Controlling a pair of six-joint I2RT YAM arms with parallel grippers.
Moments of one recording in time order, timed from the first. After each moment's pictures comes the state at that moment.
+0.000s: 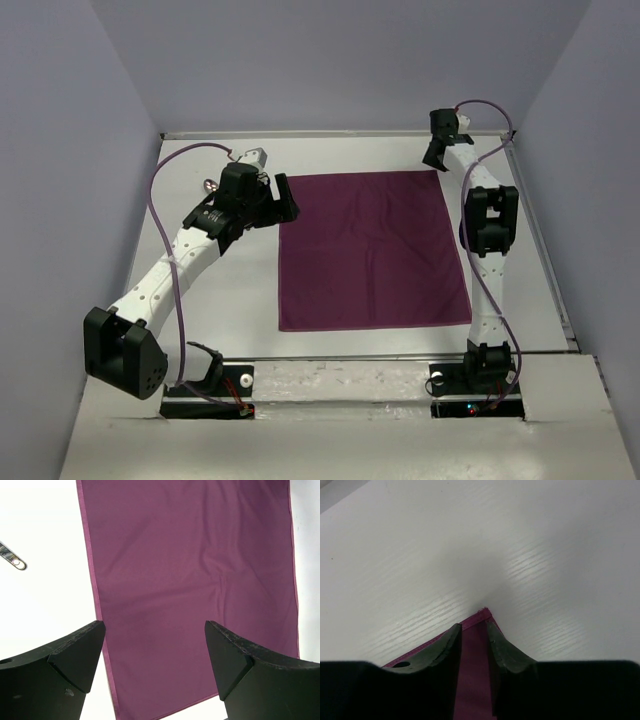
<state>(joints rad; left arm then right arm) -0.42 1.28 1.10 -0.46 0.04 -0.51 0.06 2.49 2.22 -0.58 0.36 0.46</state>
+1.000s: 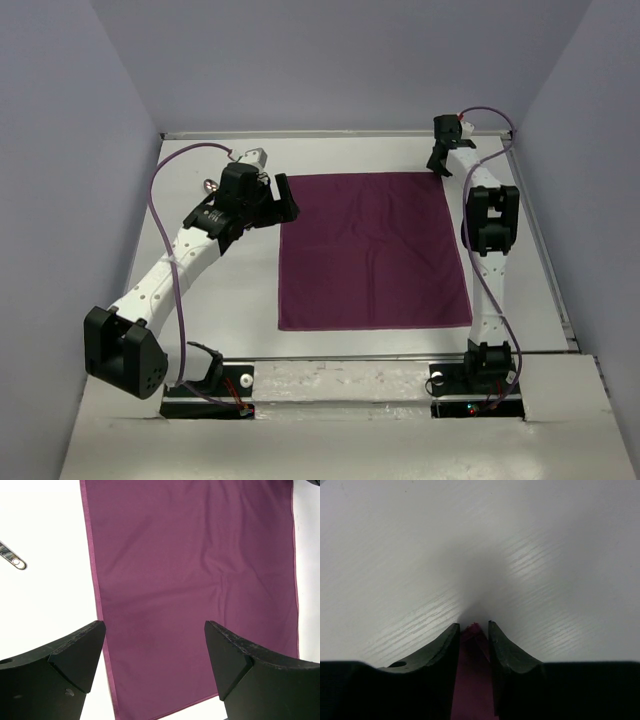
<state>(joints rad) -0.42 1.28 1.10 -0.46 0.04 -0.51 0.04 2.53 2.22 -0.57 0.34 0.48</state>
